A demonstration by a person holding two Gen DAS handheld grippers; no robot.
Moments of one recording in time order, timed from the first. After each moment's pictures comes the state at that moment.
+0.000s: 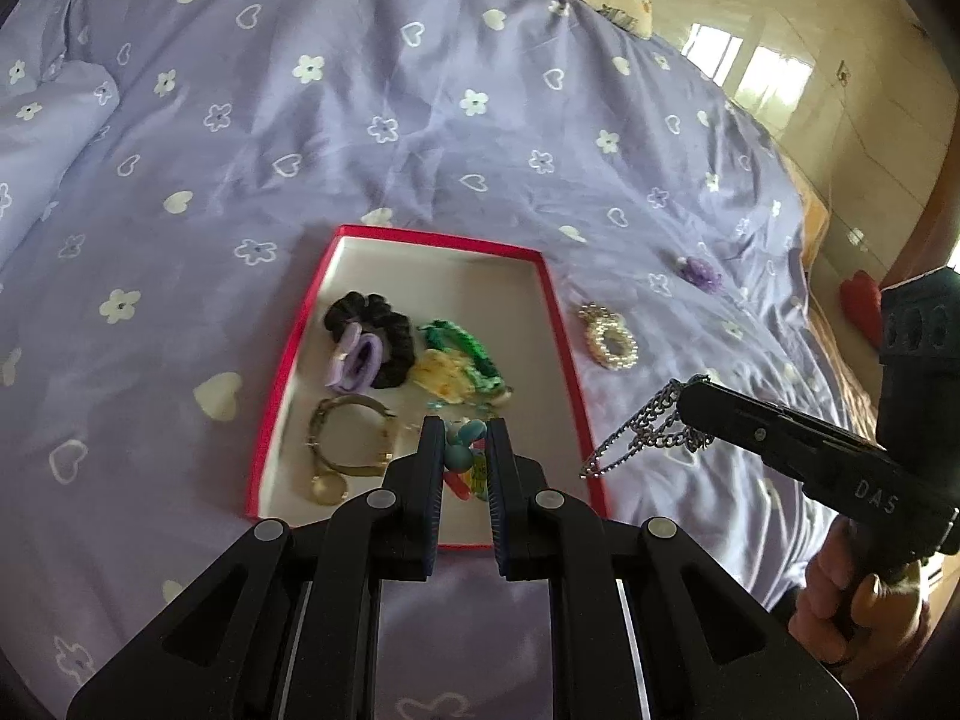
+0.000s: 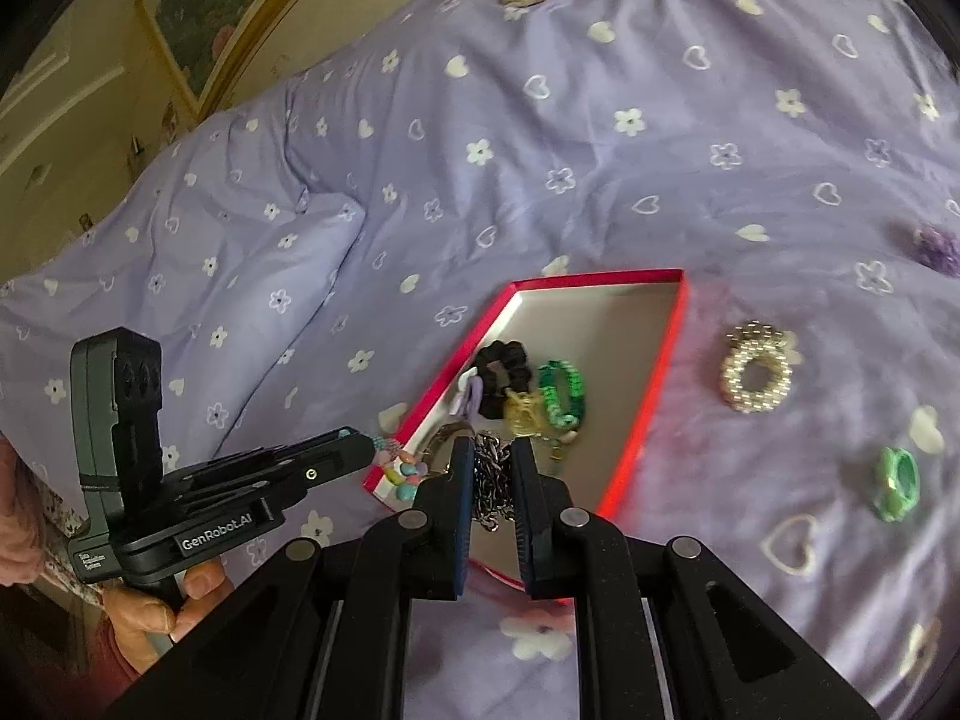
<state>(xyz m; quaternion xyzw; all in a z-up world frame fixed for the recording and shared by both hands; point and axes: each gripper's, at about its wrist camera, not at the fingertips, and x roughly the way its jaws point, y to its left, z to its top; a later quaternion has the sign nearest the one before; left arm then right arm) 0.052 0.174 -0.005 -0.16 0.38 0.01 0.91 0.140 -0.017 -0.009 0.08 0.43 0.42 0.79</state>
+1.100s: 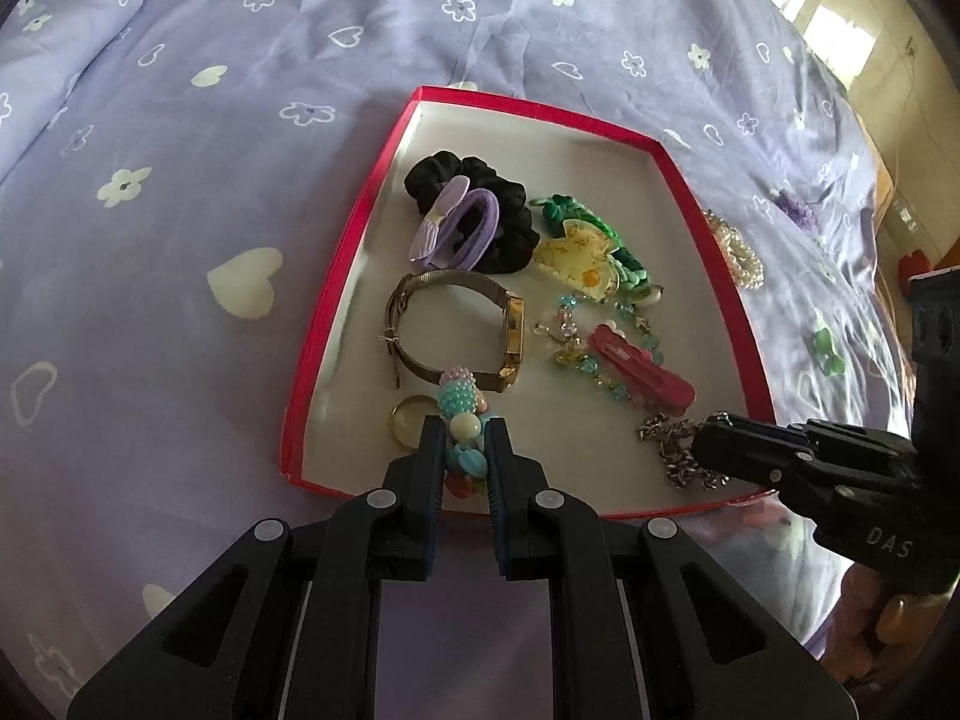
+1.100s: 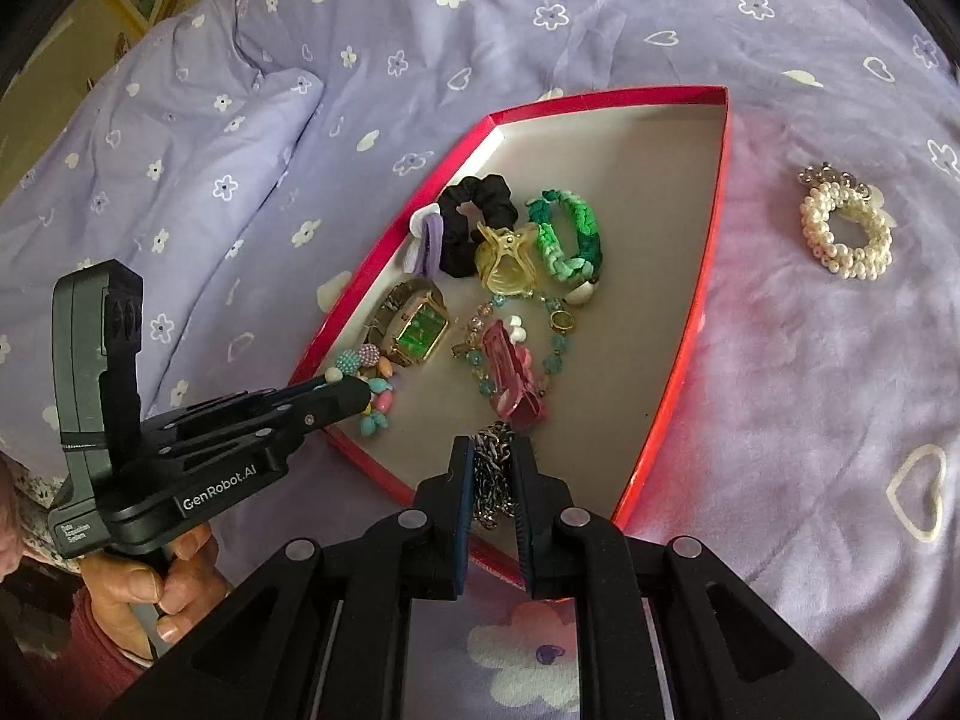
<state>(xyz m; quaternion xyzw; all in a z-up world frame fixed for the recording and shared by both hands) 0.071 0.204 -0.093 -0.16 0.47 0.05 0.87 0.143 0.029 -0.100 0.02 0.55 0.41 0.73</state>
